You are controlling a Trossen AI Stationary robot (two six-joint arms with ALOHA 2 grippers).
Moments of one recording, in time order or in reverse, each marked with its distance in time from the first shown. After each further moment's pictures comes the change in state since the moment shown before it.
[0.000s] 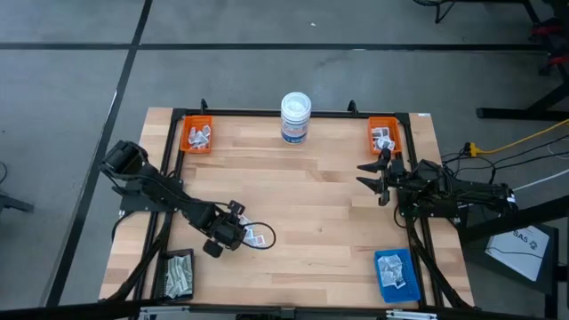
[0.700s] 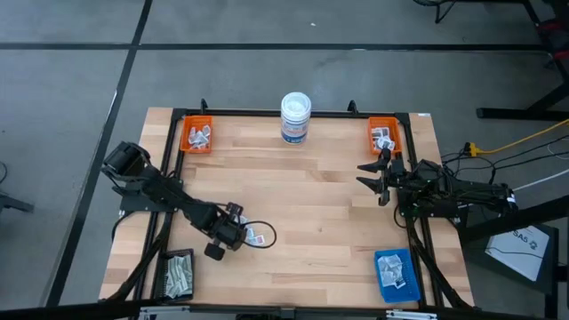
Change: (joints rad) left arm 0.001 0.043 0.002 0.014 0.074 -0.123; right arm 0.000 0.000 0.000 0.000 0.000 0.000
